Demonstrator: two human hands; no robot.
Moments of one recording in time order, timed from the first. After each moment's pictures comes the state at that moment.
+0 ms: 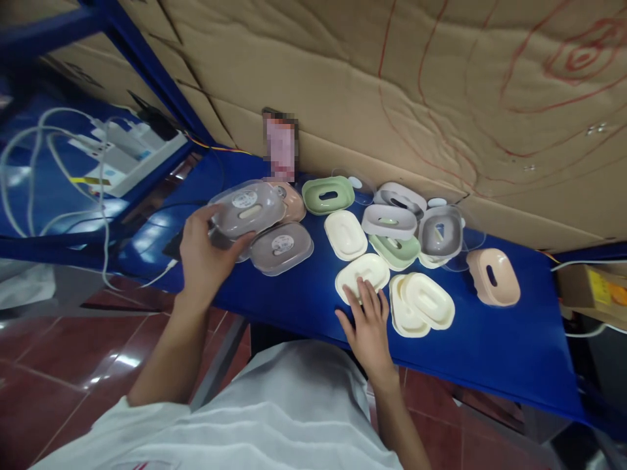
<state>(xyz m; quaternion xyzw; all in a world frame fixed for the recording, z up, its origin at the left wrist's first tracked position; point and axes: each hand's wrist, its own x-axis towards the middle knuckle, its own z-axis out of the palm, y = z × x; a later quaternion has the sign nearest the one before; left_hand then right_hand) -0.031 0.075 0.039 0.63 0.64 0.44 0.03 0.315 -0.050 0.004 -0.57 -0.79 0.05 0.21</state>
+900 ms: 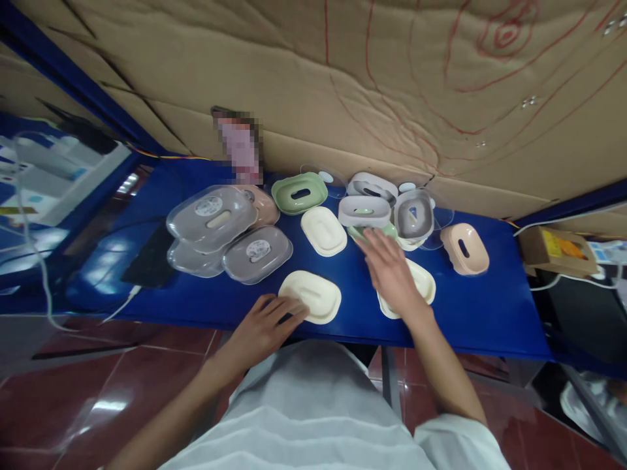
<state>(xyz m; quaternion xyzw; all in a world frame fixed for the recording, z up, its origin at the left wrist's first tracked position) 0.052 -0.017 0.017 0.93 0.30 0.19 0.07 0.386 0.032 0.061 -0.53 -0.83 0.03 0.18</state>
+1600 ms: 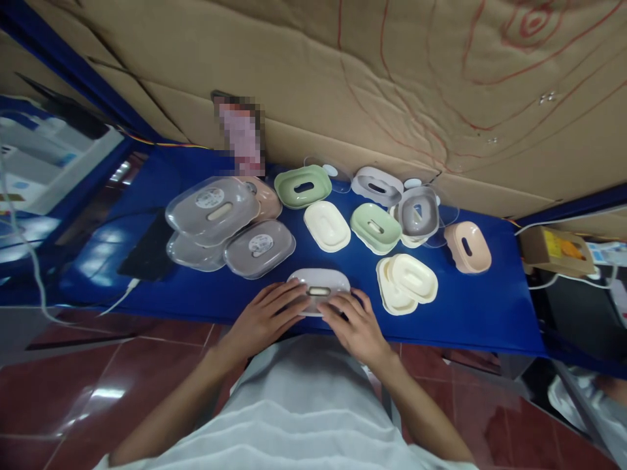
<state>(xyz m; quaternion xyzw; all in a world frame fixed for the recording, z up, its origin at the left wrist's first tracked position) 0.045 -0.010 0.011 0.92 0.30 0.25 0.09 0.314 -0.063 0.024 -0.47 -0.86 0.04 0.21</state>
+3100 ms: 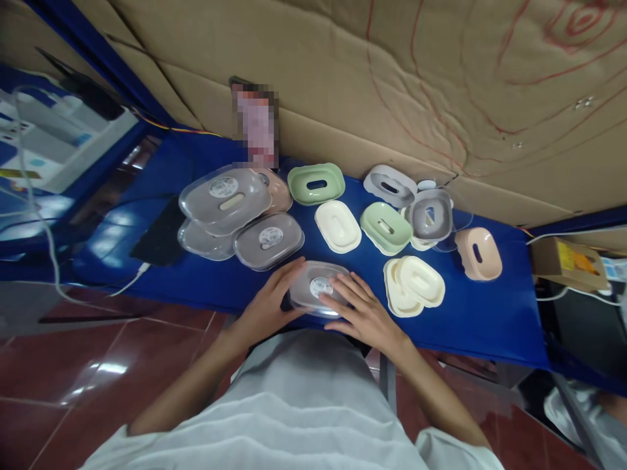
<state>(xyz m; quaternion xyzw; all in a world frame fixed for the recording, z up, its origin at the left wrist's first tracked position) 0.050 -0.004 0.000 0.80 0.41 0.30 0.34 0.333 -0.028 0.036 -0.35 -0.92 0.08 0.17</state>
